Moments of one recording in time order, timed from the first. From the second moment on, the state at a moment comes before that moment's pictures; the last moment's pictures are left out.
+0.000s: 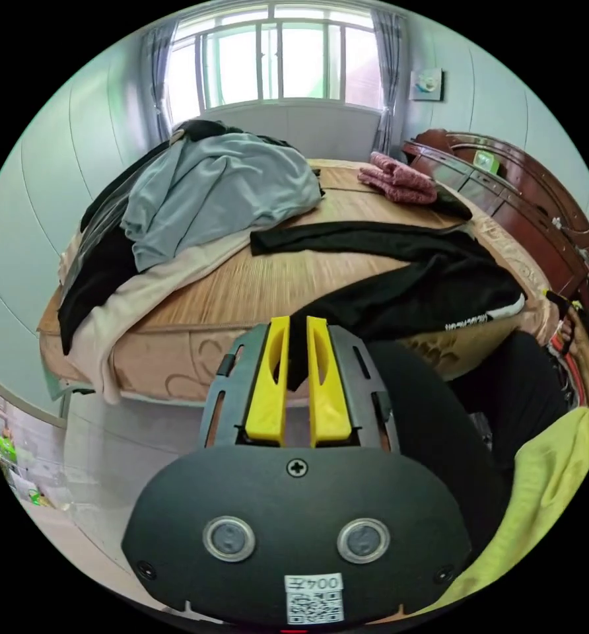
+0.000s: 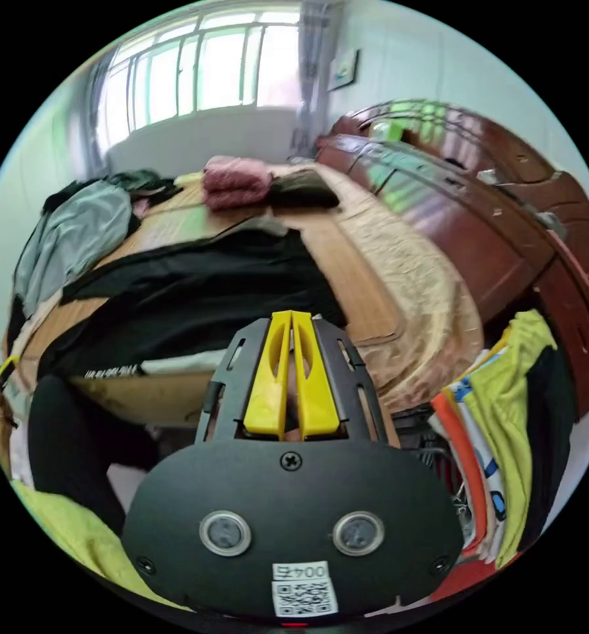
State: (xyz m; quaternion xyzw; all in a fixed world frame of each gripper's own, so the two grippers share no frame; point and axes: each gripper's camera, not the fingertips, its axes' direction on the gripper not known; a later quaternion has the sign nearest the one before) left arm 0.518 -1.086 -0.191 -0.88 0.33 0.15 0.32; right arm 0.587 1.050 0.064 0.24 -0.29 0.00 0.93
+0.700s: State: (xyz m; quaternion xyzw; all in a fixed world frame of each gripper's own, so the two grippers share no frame) left arm 0.528 -1.091 -0.292 -0.83 0.41 0.28 0.26; right arm 0.664 1.157 0.107 0.18 -0.43 -0.03 0.88
